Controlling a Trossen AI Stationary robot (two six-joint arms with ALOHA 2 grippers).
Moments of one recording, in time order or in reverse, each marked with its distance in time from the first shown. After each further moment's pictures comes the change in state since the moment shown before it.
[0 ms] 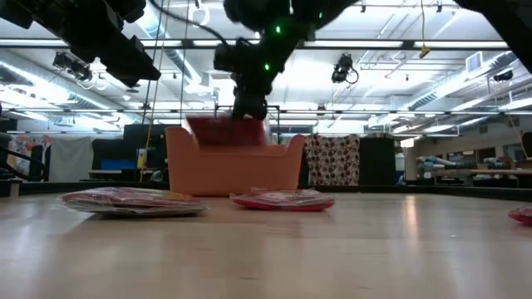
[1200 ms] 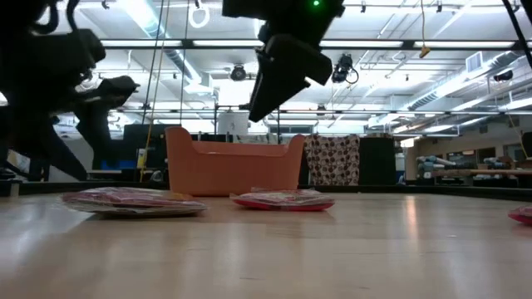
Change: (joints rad) left arm -0.293 0.391 0.000 -0.170 -0.358 0.369; right arm 0.419 -0.007 -0.023 -0.400 0.001 0.585
